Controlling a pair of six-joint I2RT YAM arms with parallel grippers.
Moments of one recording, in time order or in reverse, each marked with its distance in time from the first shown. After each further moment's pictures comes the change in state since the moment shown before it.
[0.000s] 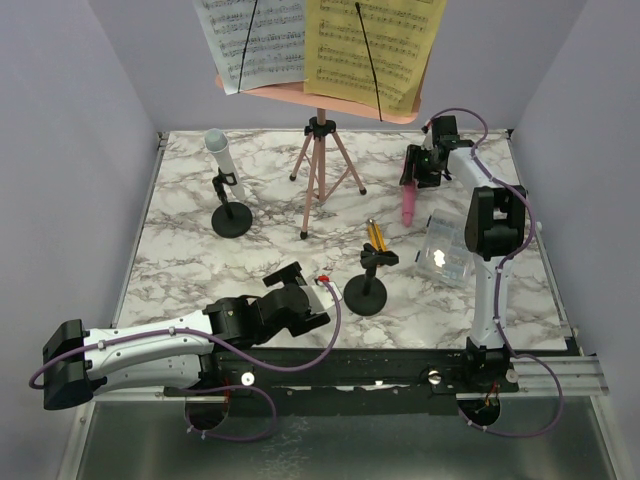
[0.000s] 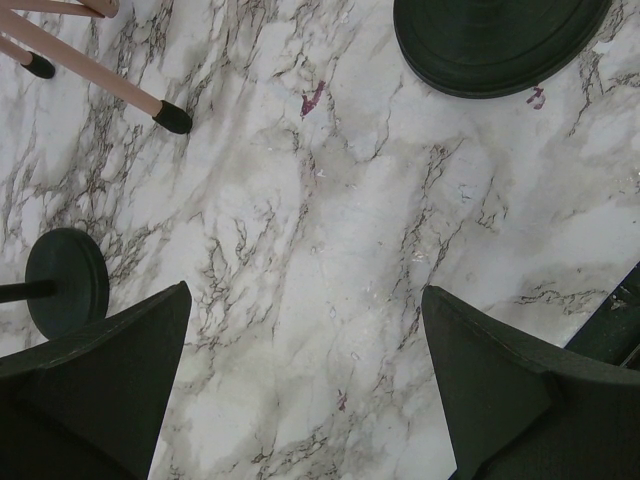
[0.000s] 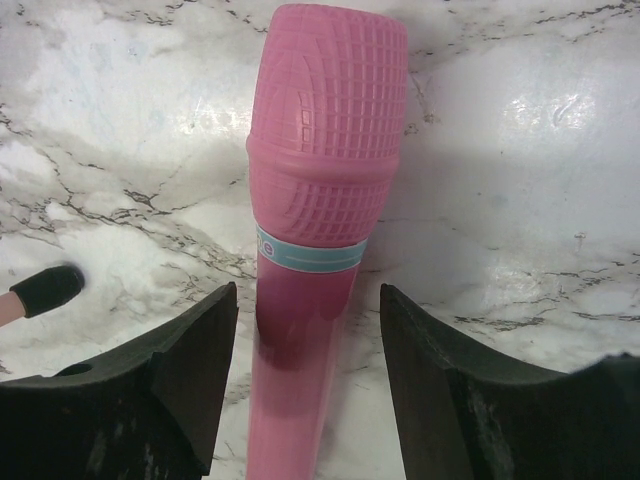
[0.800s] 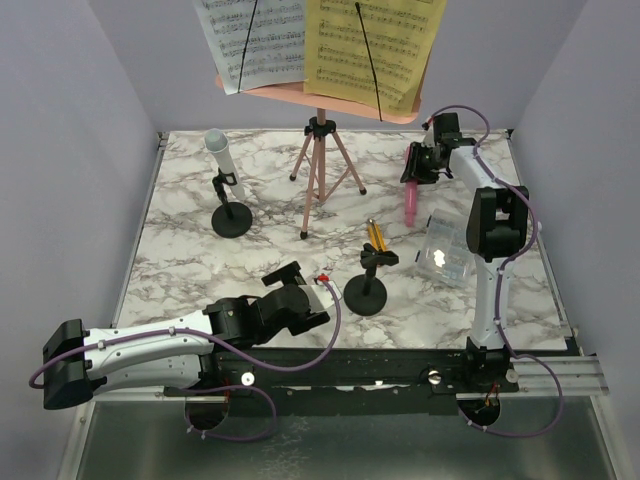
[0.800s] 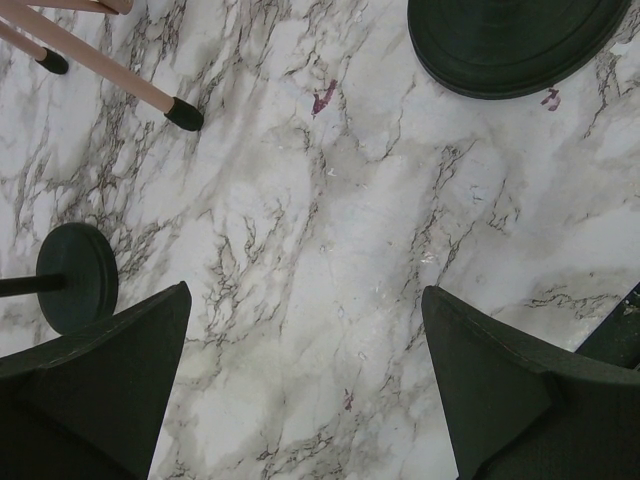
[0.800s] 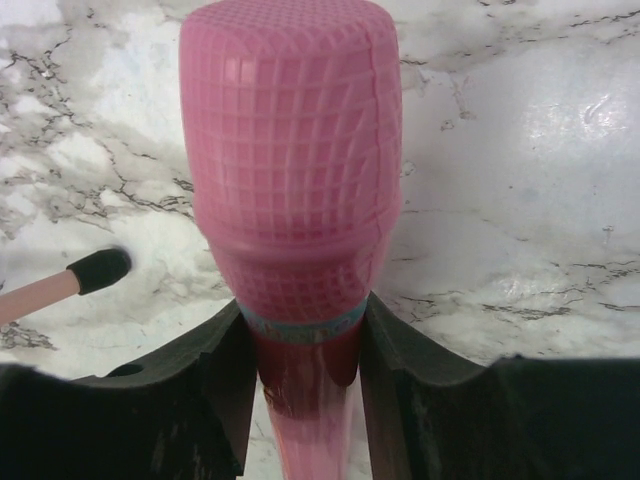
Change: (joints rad) left arm -0.003 0.000 0.000 0.001 -0.028 0.000; right arm 0.000 -0.027 -0.007 0.000 -0.050 0.016
